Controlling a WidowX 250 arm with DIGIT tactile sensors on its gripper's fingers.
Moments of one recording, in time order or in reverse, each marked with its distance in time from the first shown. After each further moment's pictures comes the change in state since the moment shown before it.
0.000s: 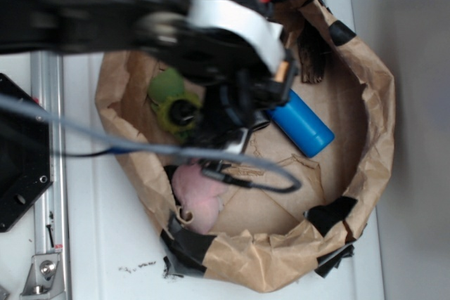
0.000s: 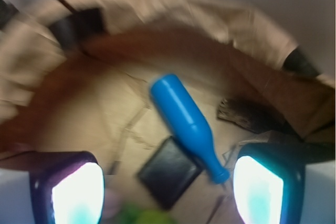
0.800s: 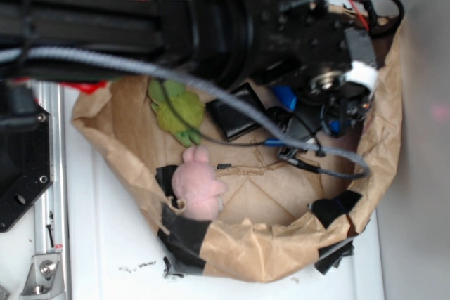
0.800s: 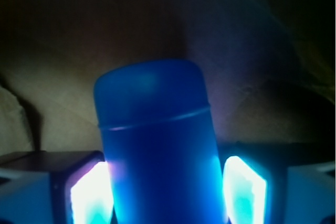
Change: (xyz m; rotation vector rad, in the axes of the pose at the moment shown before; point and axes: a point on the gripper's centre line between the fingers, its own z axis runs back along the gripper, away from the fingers) arm 0.038 0.007 -0.079 0.007 0.049 -0.081
